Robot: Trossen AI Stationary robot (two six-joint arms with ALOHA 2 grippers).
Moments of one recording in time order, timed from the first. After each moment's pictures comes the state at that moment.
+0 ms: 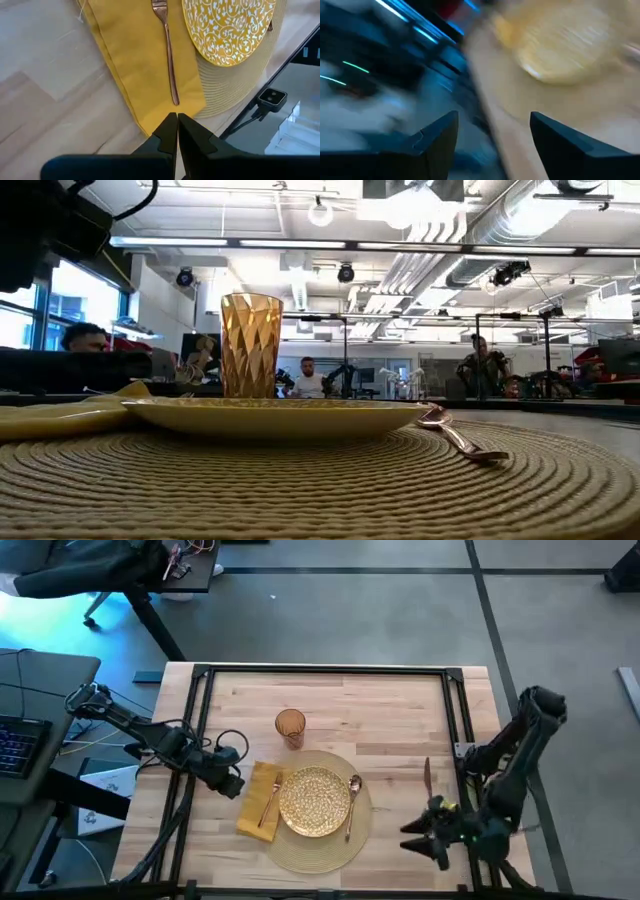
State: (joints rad) left arm -0.45 0.87 0.64 -0.74 0.03 -1.48; right arm 1.05 1.24 0.77 0.11 0.90 1.15
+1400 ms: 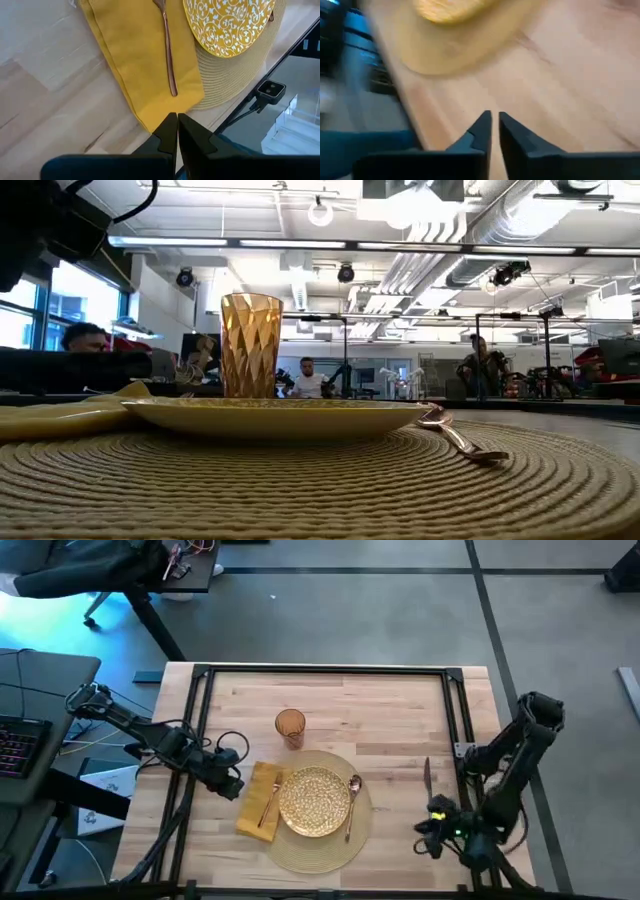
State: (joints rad) left arm -0.45 0.87 0.64 -0.73 0.07 -1.49; right arm 1.15 1.36 0.86 -0.85 0.59 1.95
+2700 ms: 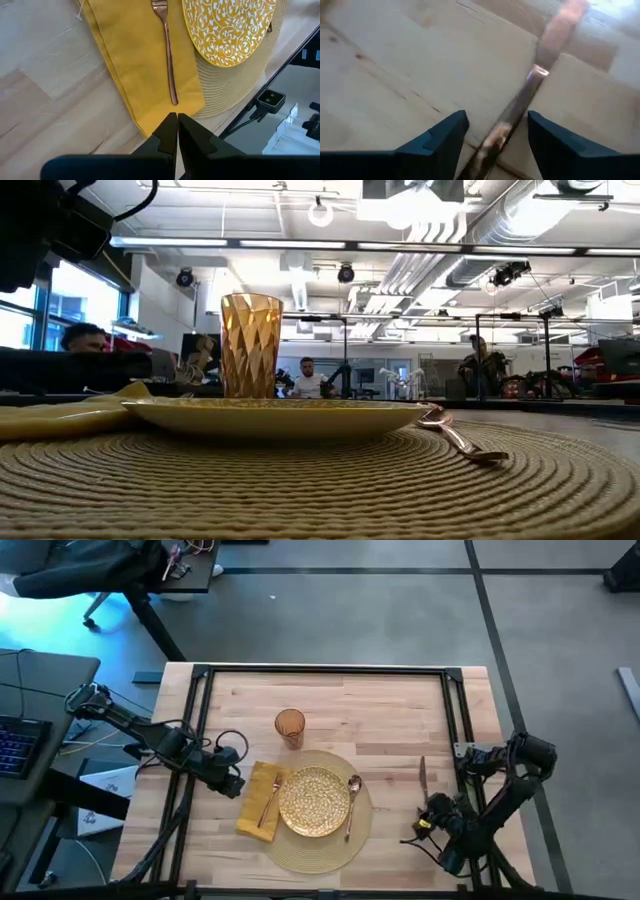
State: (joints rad) left arm -0.45 0.87 0.64 -0.73 0.04 -1.50; right arm 1.12 1.80 0.76 -0.85 0.57 2.19
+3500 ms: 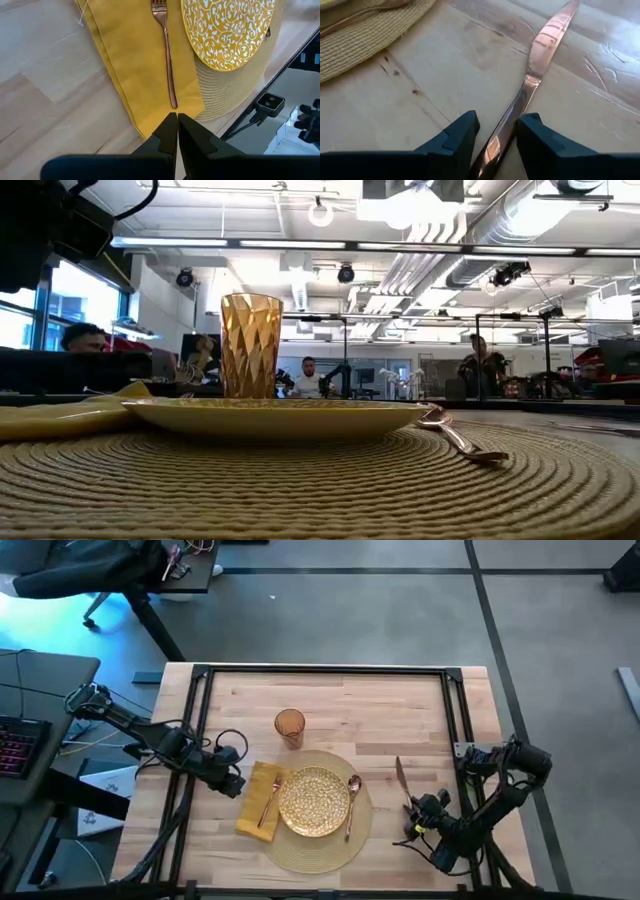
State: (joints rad) left arm -0.45 0.87 0.64 -0.73 0.02 -1.50; right arm 1.07 1.90 0.73 -0.72 0.78 2.05
